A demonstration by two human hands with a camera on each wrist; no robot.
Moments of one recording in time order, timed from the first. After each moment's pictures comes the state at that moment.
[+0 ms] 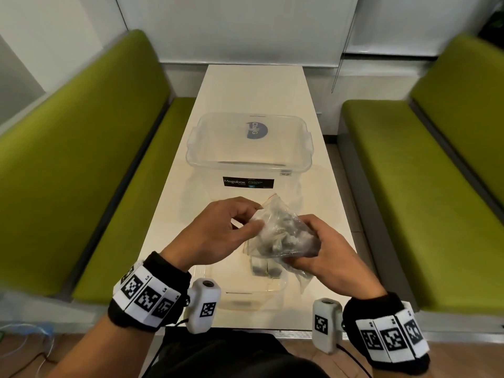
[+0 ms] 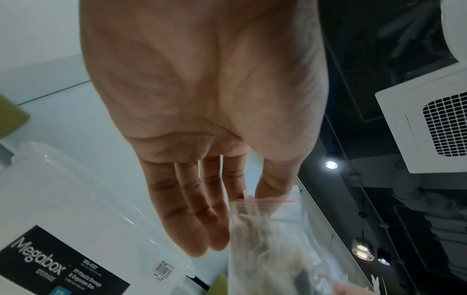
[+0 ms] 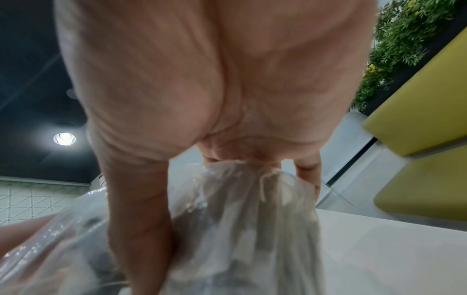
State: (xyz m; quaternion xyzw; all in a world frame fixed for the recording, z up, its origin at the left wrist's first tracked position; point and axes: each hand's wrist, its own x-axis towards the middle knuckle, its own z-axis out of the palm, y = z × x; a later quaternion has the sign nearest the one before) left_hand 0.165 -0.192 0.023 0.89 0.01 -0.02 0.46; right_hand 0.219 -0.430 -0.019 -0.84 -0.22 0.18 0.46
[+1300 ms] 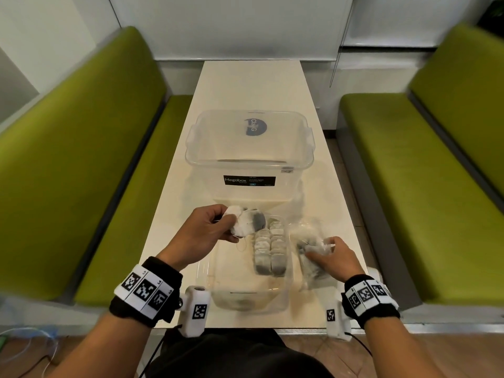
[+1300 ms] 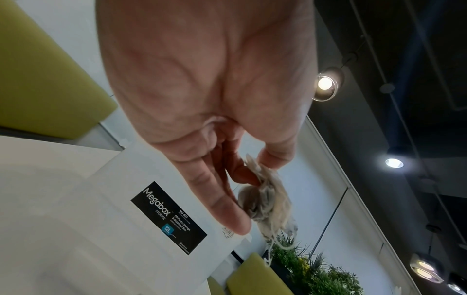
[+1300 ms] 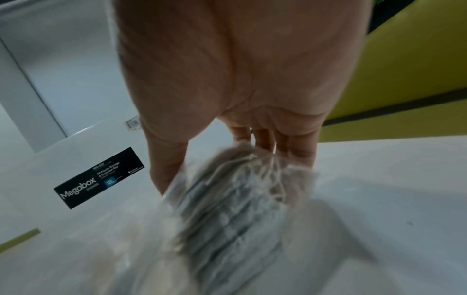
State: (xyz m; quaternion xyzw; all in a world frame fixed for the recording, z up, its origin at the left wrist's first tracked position) left_hand 0.168 -0.165 -0.013 0.75 0.16 -0.04 0.64; right_hand 0.271 -0.455 -0.151 -0.90 0.08 0.24 0.36
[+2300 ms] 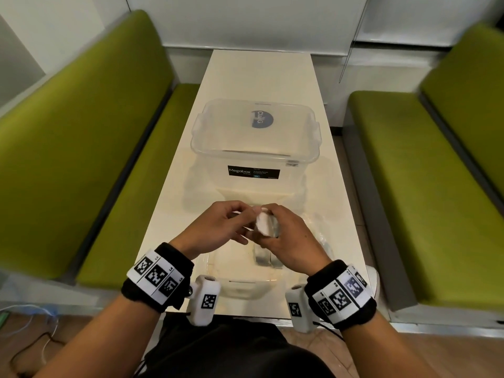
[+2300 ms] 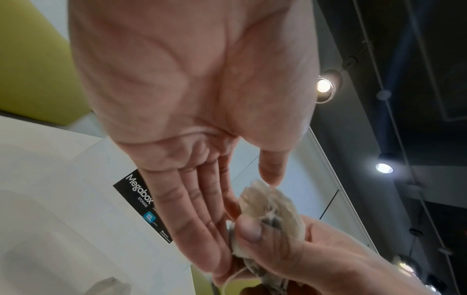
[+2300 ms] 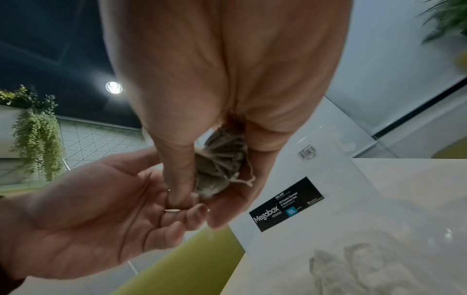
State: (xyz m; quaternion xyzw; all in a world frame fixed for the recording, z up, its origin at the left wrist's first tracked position) left_hand 0.168 -0.181 -0.016 0.74 0.12 -0.11 0.65; right_hand 0.223 -0.357 -0.048 -0.84 -0.27 0.16 0.44
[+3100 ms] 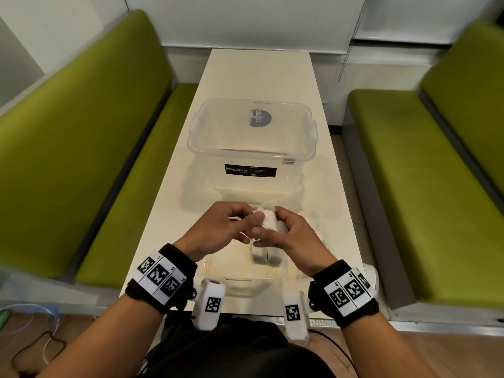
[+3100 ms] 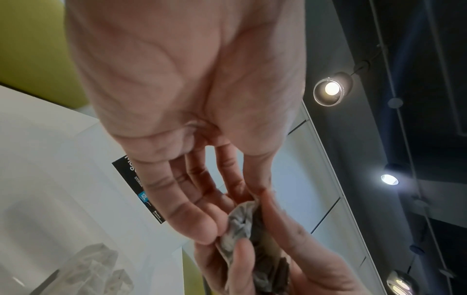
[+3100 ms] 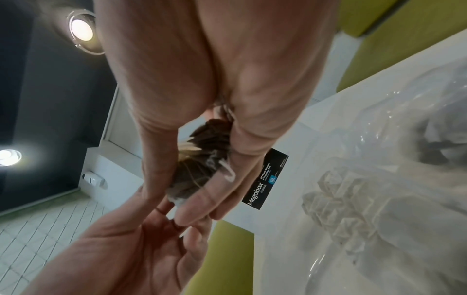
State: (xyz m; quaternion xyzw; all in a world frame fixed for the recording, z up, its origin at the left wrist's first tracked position) left_hand 0.169 -0.190 -0.029 0.74 0.09 -0.08 0.66; right_hand 0.223 -0.372 -0.053 -0.60 -0.13 0.33 0.71
